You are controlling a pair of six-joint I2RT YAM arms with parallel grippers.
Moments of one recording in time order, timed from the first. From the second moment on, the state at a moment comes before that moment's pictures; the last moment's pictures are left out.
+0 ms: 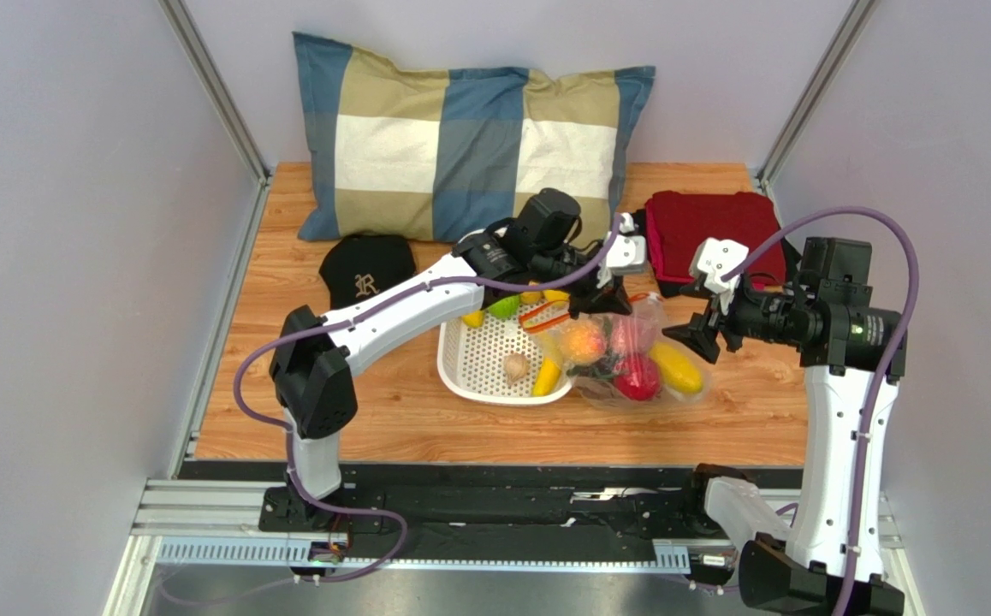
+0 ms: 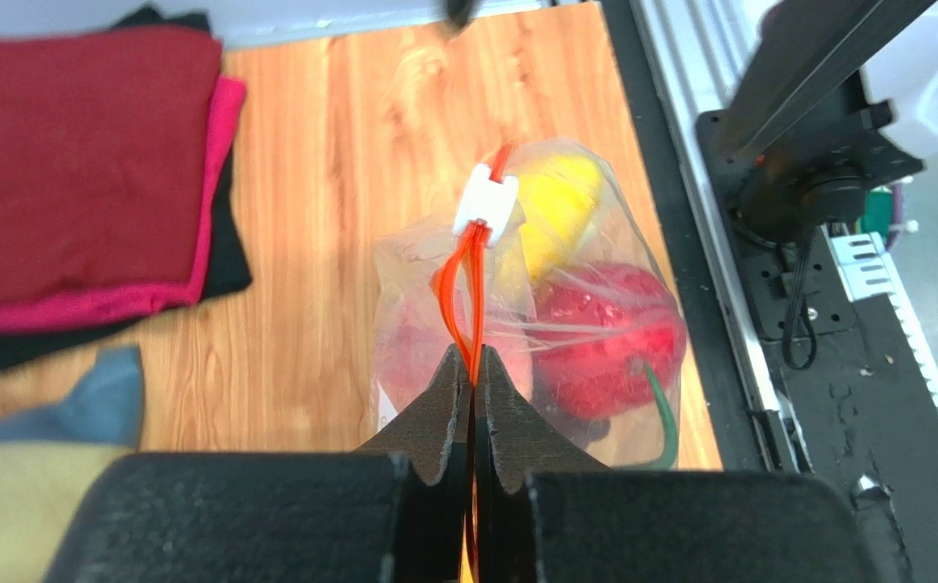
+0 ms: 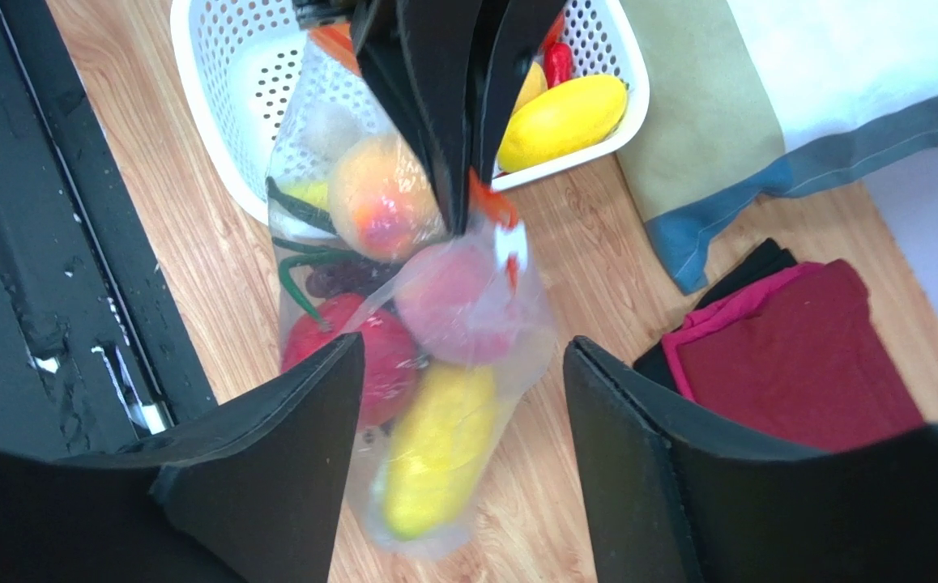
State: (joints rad) left arm -0.93 1.87 1.76 -0.37 0.72 0.40; right arm -0.18 0.98 1.40 -1.33 -0.96 -1.11
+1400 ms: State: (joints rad) left arm -0.90 1.83 1.63 -0.20 0.89 0.24; right arm -0.25 0.91 1.01 -0.94 -1.27 -0.92
